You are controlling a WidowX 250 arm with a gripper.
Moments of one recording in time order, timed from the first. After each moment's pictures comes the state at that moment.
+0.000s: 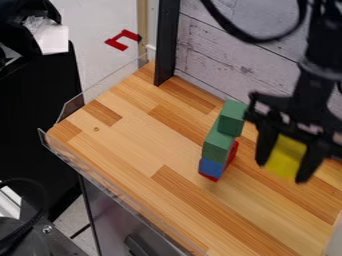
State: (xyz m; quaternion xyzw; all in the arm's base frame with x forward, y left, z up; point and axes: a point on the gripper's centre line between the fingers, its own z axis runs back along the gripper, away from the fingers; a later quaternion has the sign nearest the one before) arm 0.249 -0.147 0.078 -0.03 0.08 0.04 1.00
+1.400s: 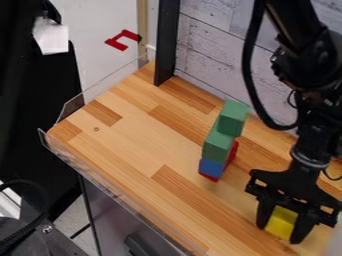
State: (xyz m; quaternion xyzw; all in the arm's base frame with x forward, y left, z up) arm 0.257 -0.157 -0.020 -0.02 0.11 0.09 0.99
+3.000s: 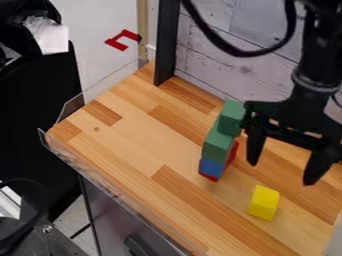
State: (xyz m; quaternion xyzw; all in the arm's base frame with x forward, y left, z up) arm 0.252 -0.134 0.083 -0.02 0.02 0.10 0.99
